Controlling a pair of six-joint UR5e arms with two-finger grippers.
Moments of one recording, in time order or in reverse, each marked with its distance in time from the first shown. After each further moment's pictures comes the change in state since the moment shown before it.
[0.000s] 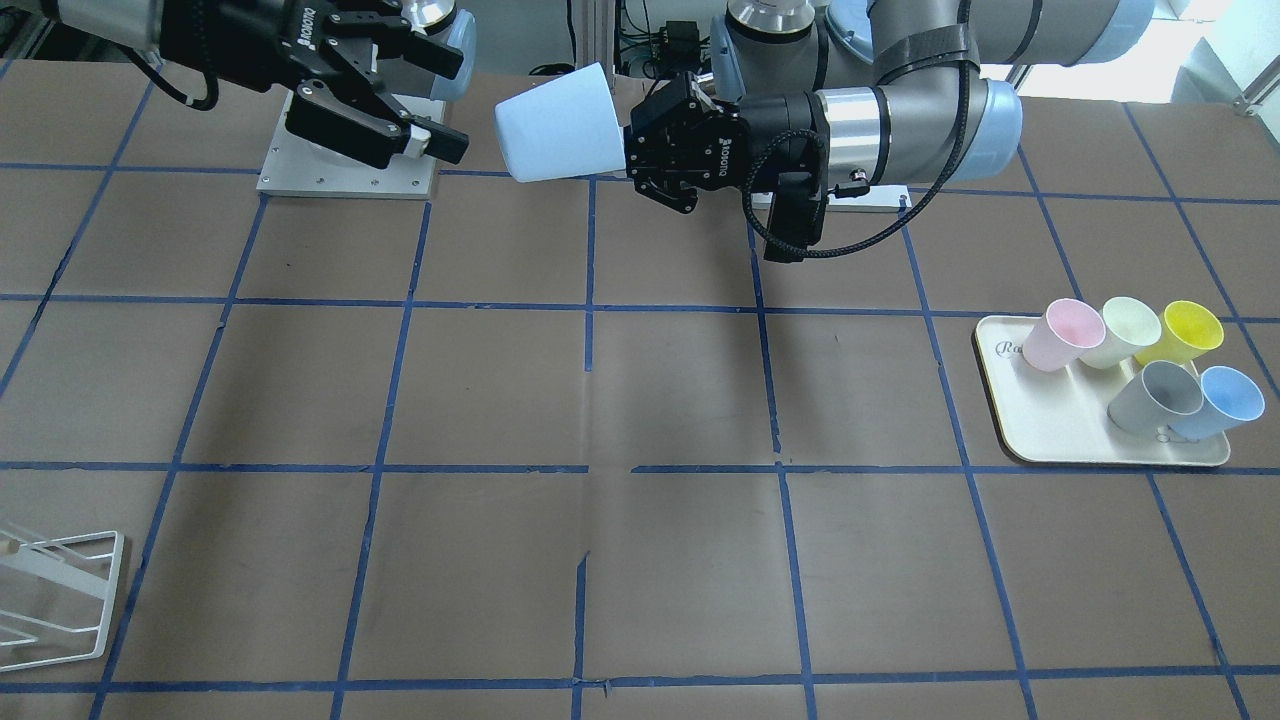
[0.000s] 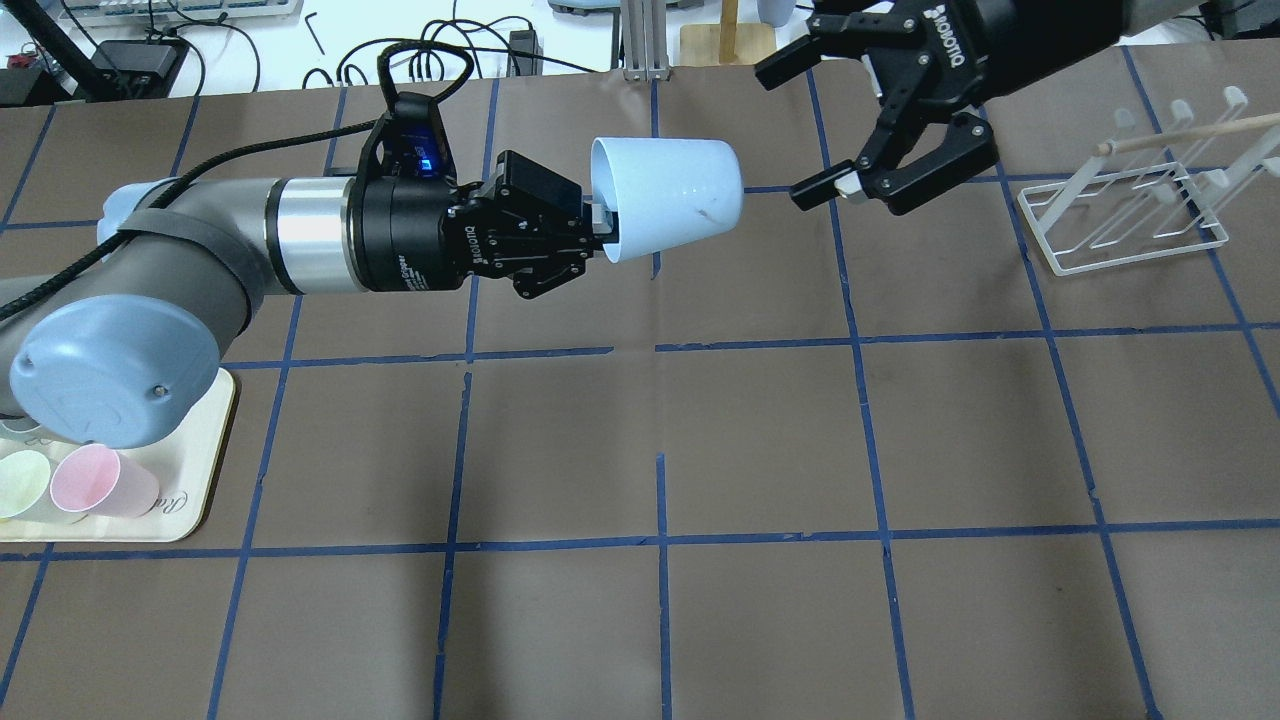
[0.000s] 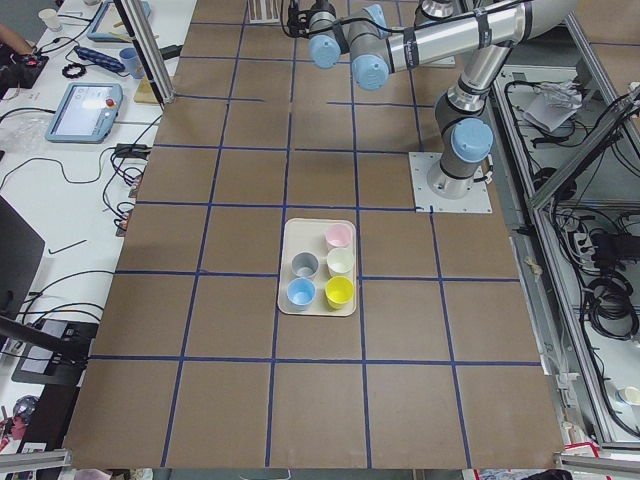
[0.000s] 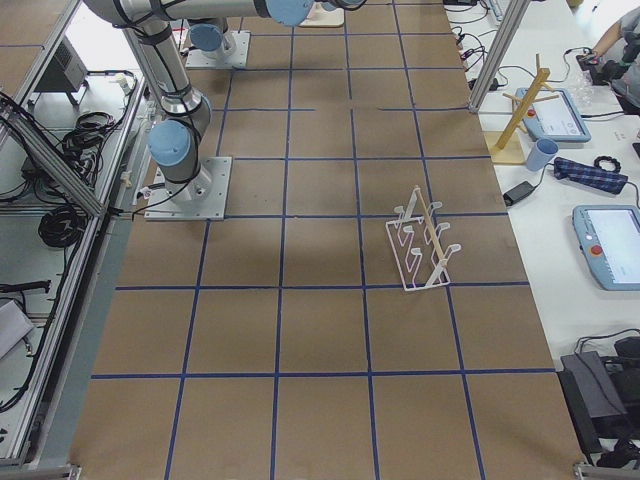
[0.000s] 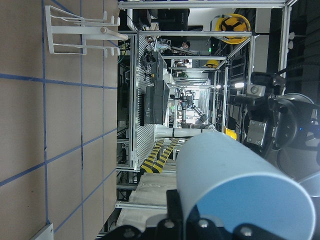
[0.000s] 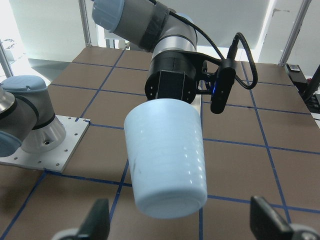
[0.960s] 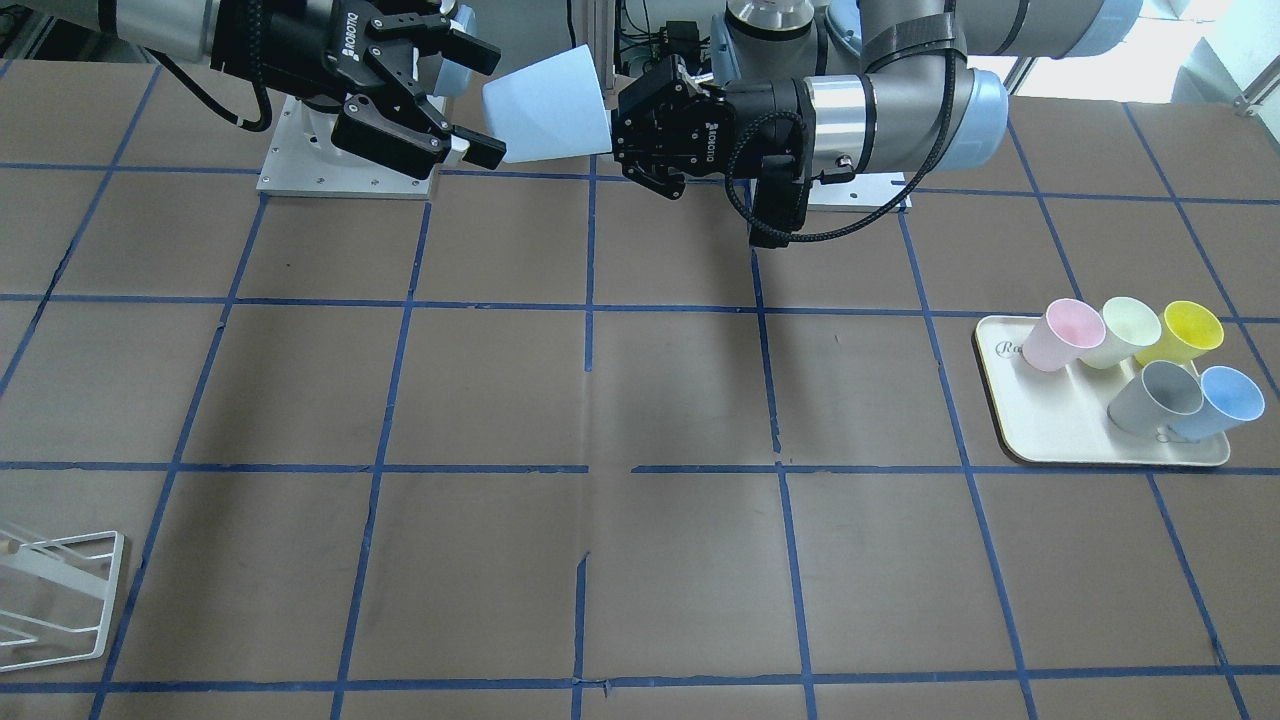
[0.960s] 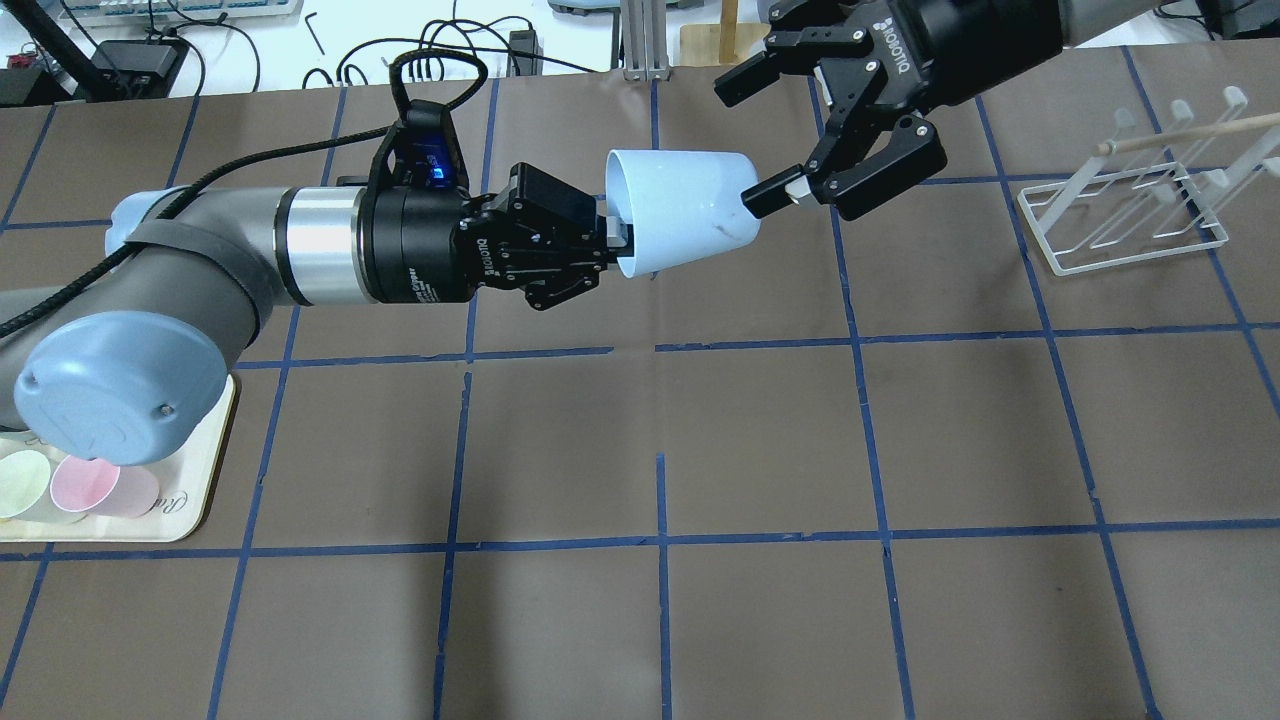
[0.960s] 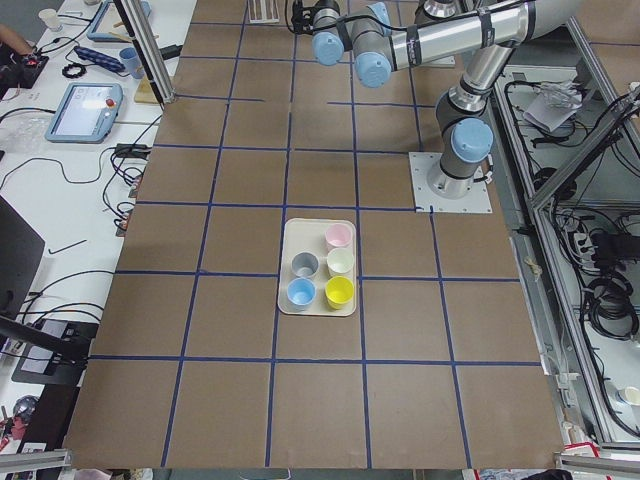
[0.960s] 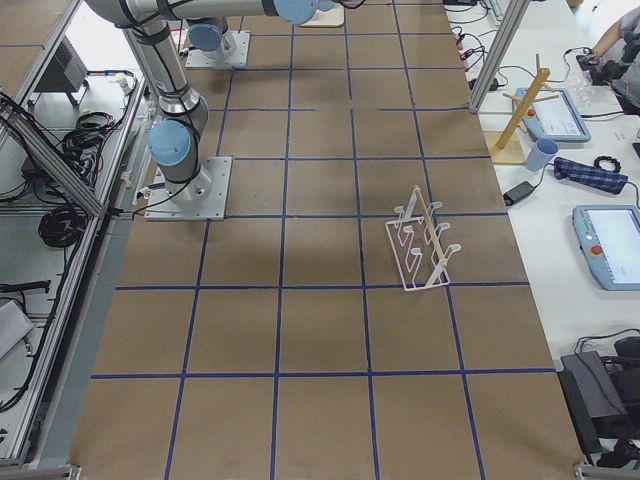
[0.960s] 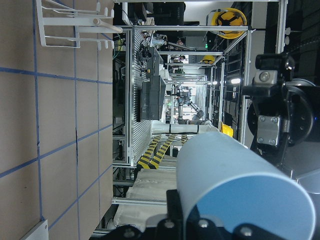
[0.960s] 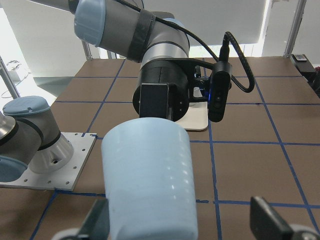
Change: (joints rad) left arm -0.018 0.021 -0.011 0.001 -0.006 -0.001; right arm 0.040 0.008 0.018 -0.042 0.010 0.131
